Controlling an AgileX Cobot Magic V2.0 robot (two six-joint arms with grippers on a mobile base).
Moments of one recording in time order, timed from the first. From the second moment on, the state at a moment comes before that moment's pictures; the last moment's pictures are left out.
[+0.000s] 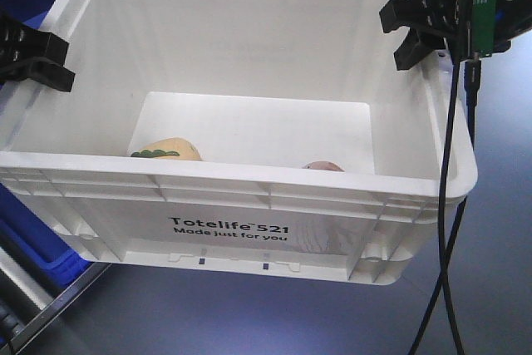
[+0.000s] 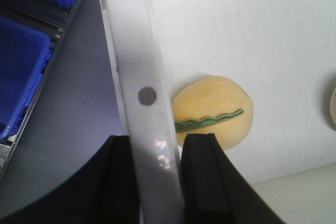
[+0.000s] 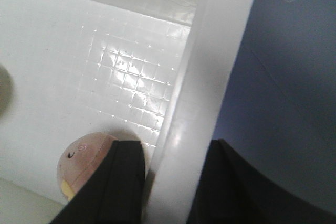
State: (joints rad) left arm -0.10 1.34 -1.37 -0.28 1.18 0.11; right arm 0.28 1.52 -1.61 0.12 1.30 0.06
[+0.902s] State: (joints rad) left arm -0.10 1.34 -1.37 -0.28 1.18 0.11; right arm 0.28 1.52 -1.61 0.12 1.30 0.06
